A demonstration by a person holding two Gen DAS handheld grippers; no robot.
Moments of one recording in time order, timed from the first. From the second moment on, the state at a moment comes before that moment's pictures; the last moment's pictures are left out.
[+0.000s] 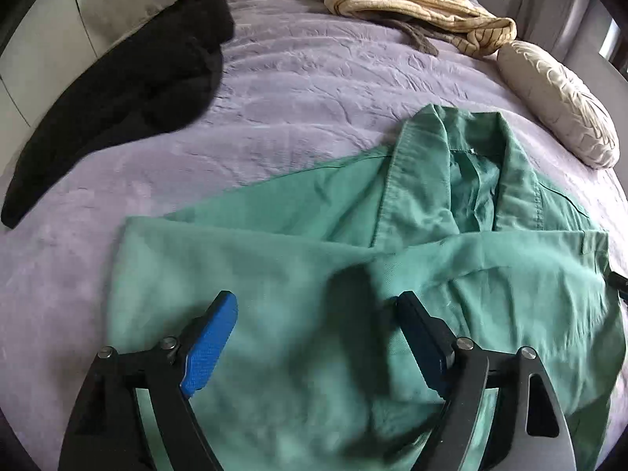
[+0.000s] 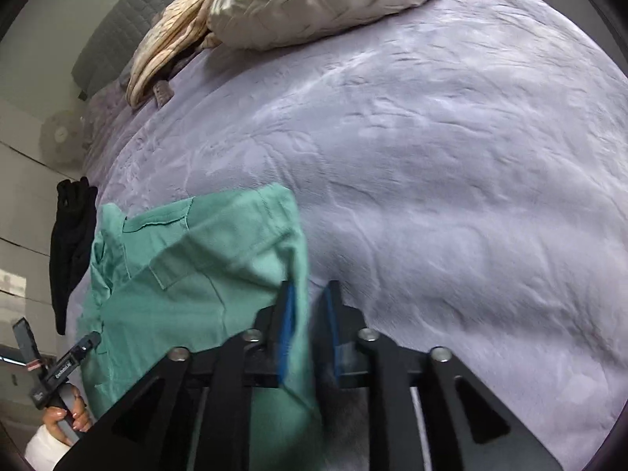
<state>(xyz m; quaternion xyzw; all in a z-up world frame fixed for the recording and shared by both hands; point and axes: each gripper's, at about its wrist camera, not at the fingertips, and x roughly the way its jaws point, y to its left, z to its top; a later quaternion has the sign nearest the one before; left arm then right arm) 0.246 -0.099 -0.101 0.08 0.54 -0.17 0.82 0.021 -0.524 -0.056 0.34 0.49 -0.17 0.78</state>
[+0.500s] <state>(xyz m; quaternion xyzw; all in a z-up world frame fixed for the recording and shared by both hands) 0.185 -0.113 -0.097 0.09 0.55 -0.19 0.81 -0.097 -0.488 -0.059 0.61 0.40 -0.12 0.68</state>
